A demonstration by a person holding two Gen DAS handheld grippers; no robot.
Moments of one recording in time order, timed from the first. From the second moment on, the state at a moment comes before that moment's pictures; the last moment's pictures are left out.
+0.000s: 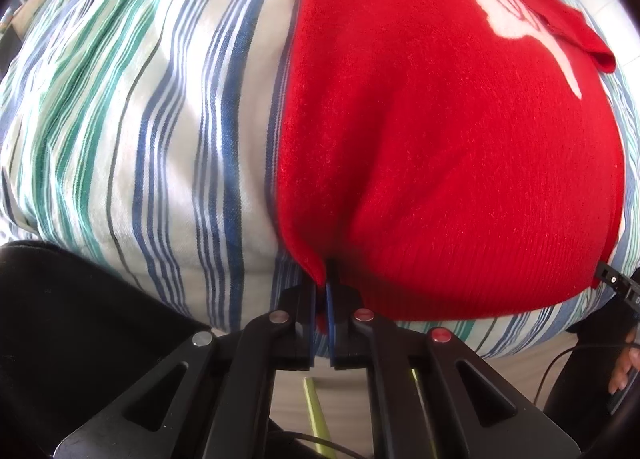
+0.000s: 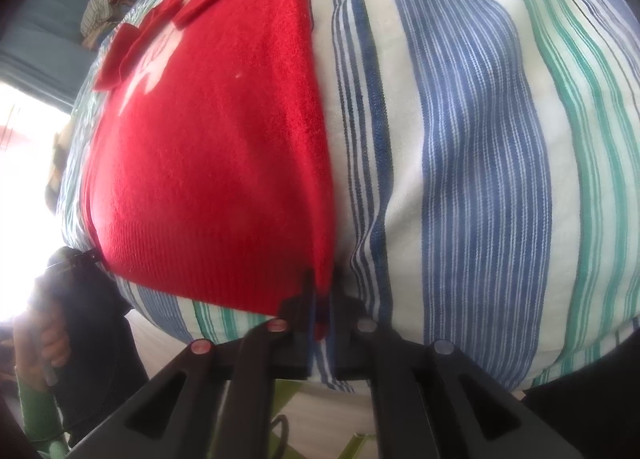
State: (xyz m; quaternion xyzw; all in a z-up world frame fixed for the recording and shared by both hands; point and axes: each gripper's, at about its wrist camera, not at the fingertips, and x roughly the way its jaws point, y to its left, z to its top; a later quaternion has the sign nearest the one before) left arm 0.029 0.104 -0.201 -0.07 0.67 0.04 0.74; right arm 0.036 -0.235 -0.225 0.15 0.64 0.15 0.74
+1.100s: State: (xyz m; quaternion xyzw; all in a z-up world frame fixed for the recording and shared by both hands) left arm 0.012 0.107 -0.108 -0.09 0.47 0.13 0.87; right arm 0.180 -0.074 -0.126 -0.23 0.42 0.32 0.82
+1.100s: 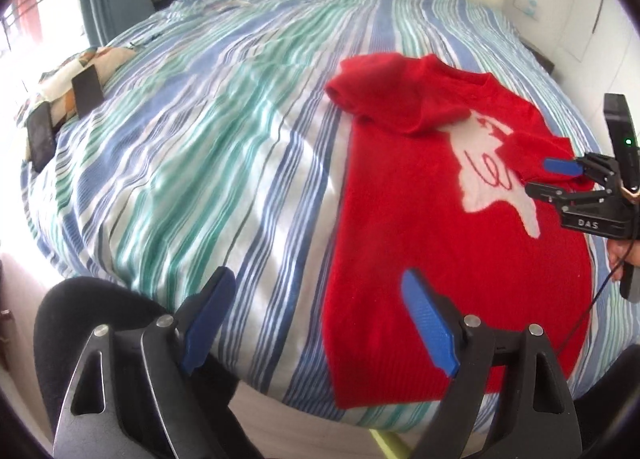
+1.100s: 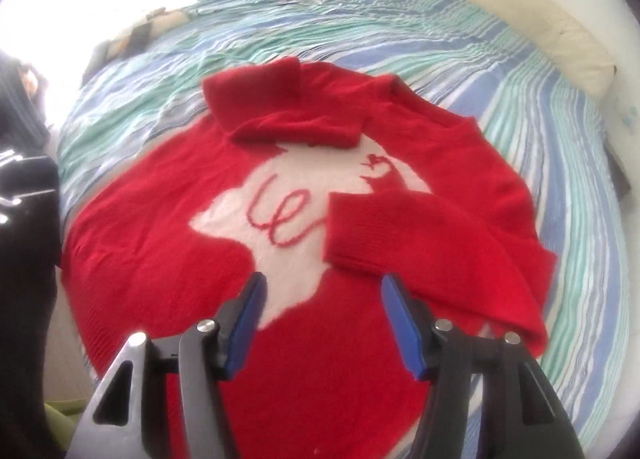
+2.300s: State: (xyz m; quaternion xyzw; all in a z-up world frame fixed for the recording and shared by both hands) left arm 0.008 0.127 -0.138 -0.14 0.50 0.16 0.84; right arm 0.147 -0.533 -0.205 0.33 0.44 -0.12 0.82
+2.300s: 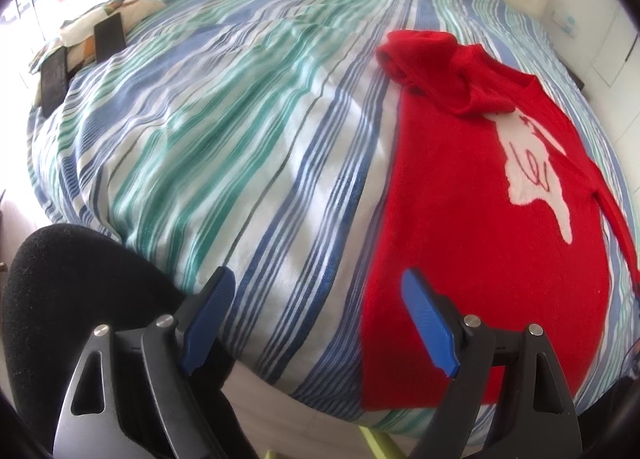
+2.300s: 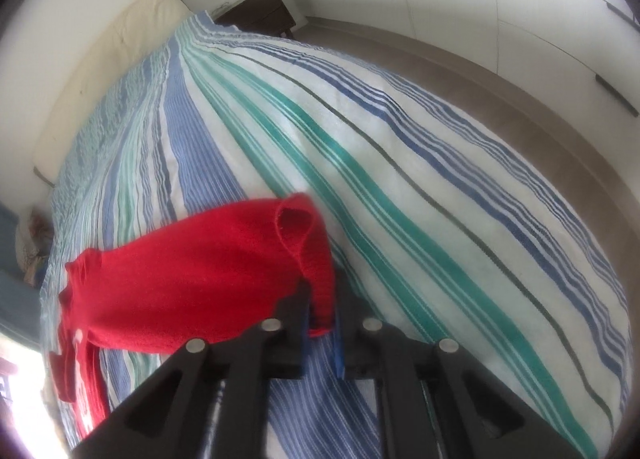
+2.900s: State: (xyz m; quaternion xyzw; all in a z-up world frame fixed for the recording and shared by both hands) left arm 0.027 0.110 -0.071 -0.08 0.47 0.09 0.87; right arm 0.085 -0.439 -0.125 0.21 0.41 -0.08 0.89
